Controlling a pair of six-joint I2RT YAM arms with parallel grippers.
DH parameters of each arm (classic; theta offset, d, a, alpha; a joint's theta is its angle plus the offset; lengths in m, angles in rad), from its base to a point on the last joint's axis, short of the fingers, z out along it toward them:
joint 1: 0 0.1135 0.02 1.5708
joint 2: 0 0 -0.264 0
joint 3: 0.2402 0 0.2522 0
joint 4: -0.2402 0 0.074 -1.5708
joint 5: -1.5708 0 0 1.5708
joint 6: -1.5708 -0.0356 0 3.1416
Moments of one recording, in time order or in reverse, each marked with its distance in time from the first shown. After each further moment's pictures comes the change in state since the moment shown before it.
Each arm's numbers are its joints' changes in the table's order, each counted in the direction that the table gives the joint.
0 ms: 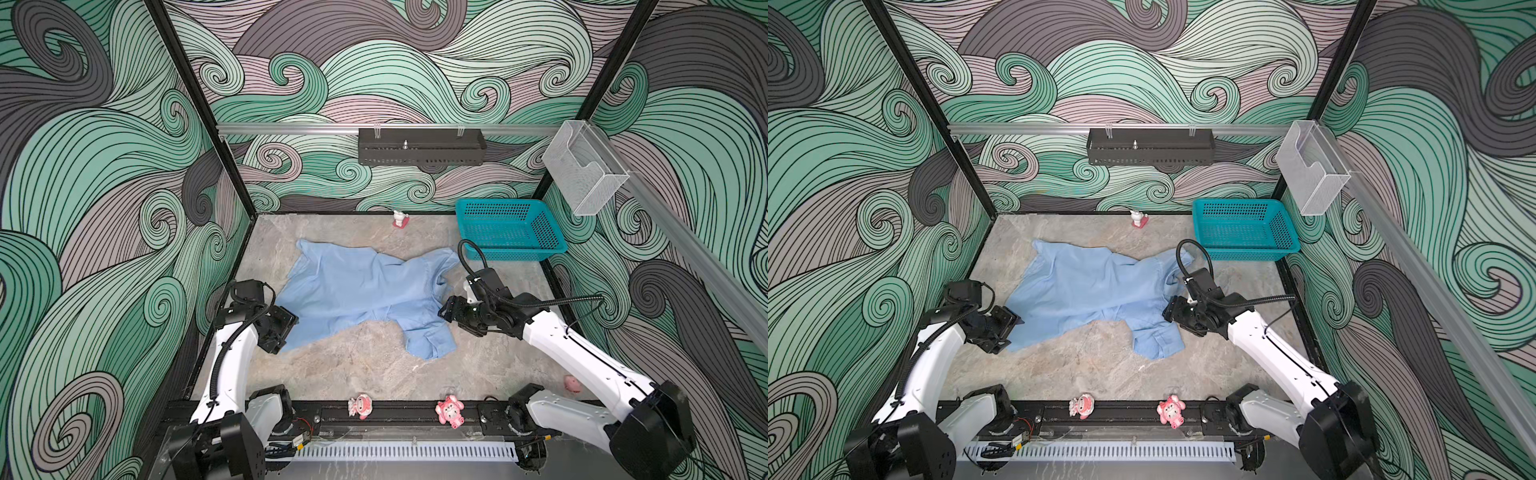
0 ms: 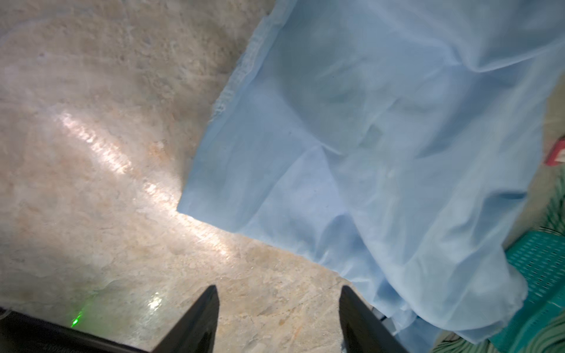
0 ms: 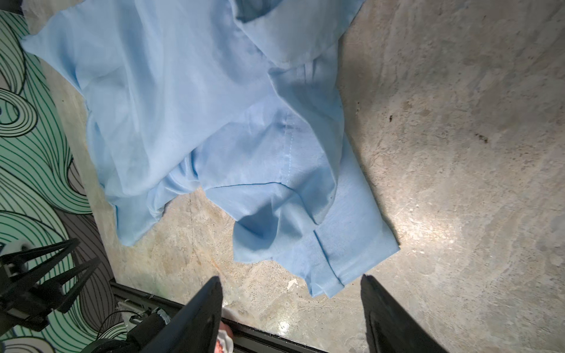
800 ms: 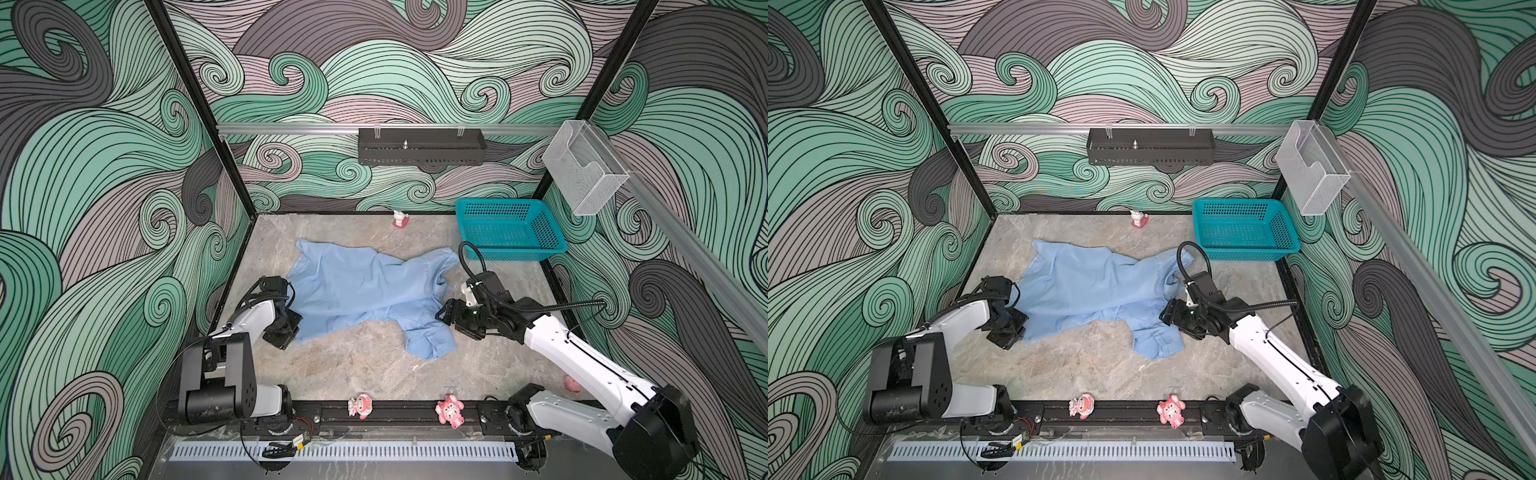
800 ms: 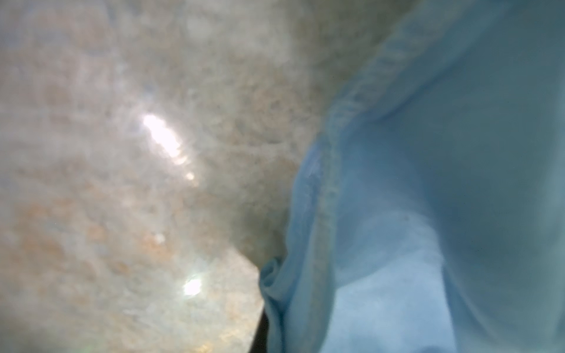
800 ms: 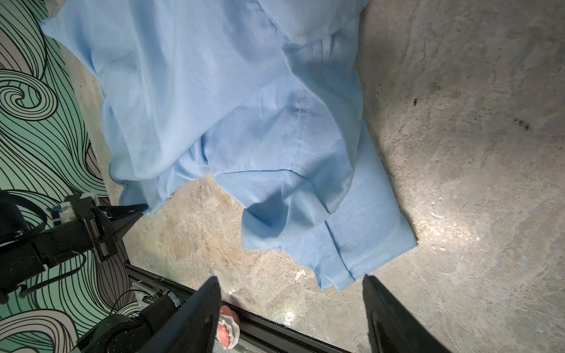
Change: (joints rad) left arm -0.114 -0.357 -0.022 0.268 0.214 0.143; right arm 0.013 0.021 -0.045 0.031 0.051 -0.001
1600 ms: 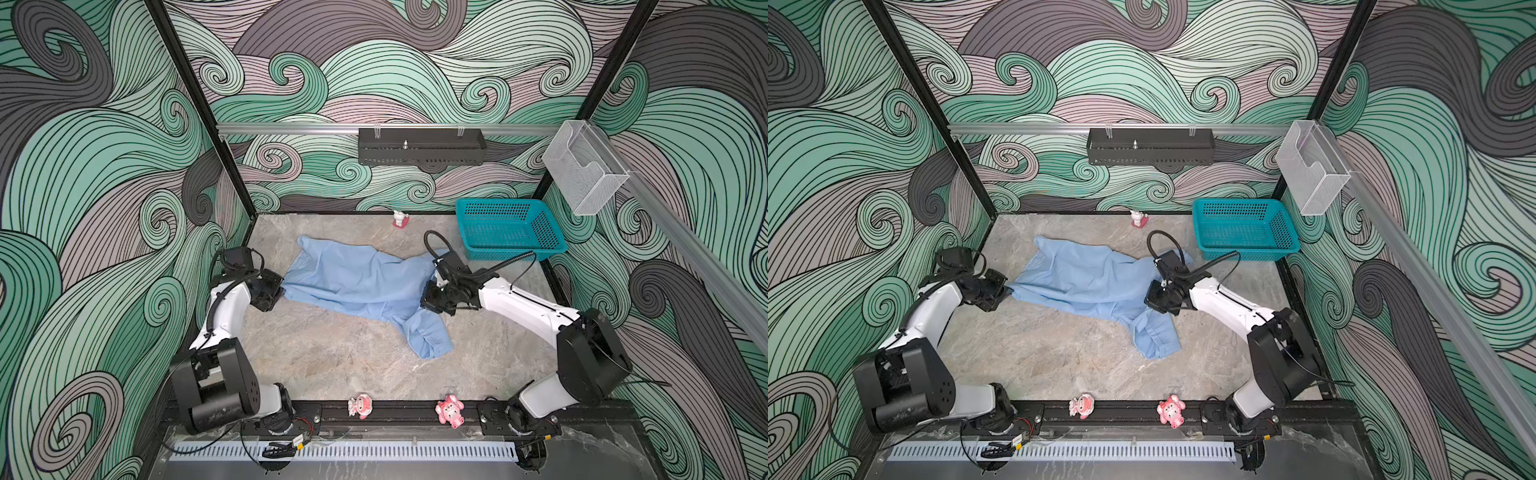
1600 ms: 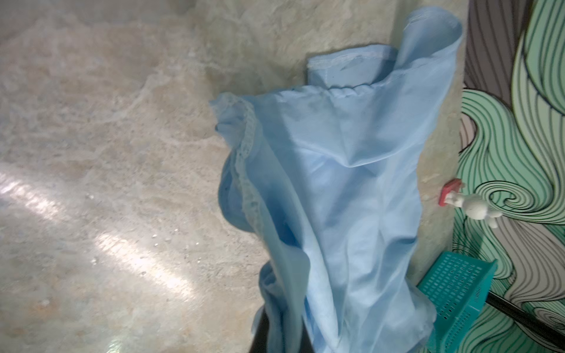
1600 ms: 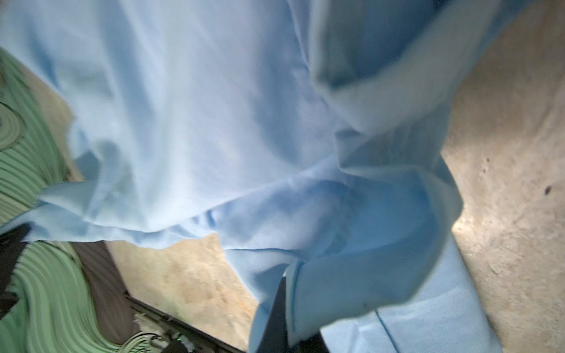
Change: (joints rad) left arm 0.217 -0.023 0.358 -0.008 -0.344 -0.189; right arm 0.010 -0.453 0.331 0.105 -0.003 -0.043
